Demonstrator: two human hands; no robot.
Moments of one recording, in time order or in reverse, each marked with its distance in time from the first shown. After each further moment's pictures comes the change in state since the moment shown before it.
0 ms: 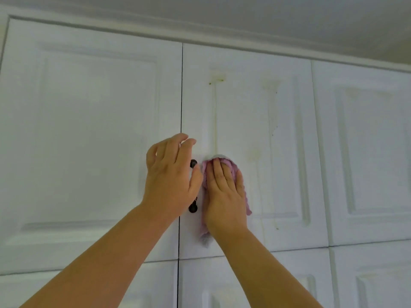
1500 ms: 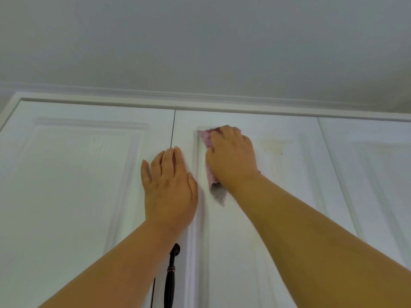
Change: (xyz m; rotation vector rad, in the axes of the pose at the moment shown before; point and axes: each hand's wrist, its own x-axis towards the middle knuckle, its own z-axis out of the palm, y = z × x) left_hand 0.131 -0.017 0.080 0.333 0.081 -0.252; right_hand 0.255 0.048 -0.062 -0.134 0.130 -0.140
